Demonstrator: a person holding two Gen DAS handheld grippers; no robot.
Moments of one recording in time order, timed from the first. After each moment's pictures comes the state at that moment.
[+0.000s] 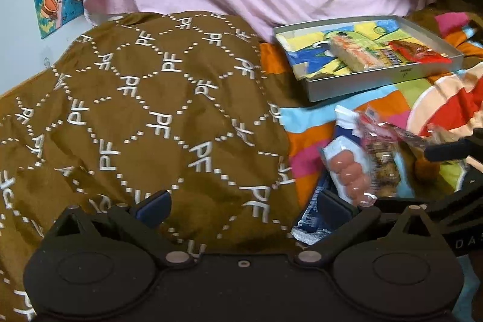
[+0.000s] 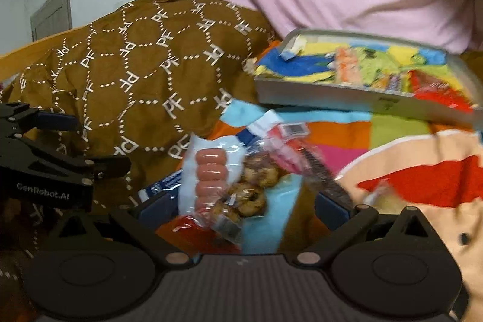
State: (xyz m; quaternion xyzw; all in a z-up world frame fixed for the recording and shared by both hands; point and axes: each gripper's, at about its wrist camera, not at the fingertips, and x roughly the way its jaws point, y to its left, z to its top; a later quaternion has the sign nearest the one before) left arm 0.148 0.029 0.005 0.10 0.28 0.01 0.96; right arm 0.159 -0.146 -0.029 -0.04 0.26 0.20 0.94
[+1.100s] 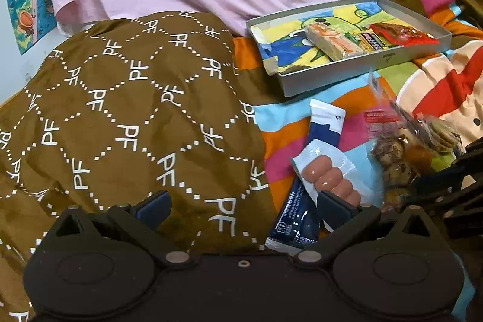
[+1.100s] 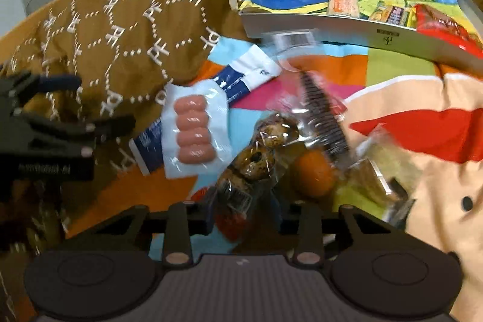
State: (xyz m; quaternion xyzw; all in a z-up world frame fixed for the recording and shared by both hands) left arm 0.165 -0.001 0.002 0.13 0.30 -0.02 0.95; right arm 0.176 -0.175 -0.032 -0.04 0.39 0.22 0.89
